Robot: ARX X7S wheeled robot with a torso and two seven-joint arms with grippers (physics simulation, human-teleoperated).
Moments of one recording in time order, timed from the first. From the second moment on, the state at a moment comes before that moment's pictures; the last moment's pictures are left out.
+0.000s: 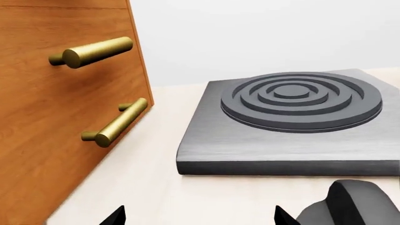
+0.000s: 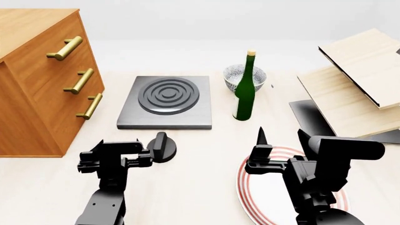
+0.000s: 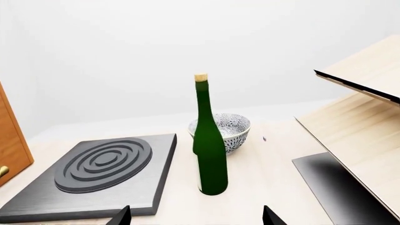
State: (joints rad) left arm -0.48 -0.14 0.09 -0.60 -0.04 0.03 -0.19; right arm 0.21 0.15 0.08 -0.77 0.43 0.96 0.21
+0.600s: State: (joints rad) left arm -0.44 -0.06 0.36 -0.36 -0.16 -0.18 -0.19; right arm 0.17 0.17 0.11 -0.77 0.47 0.93 0.22
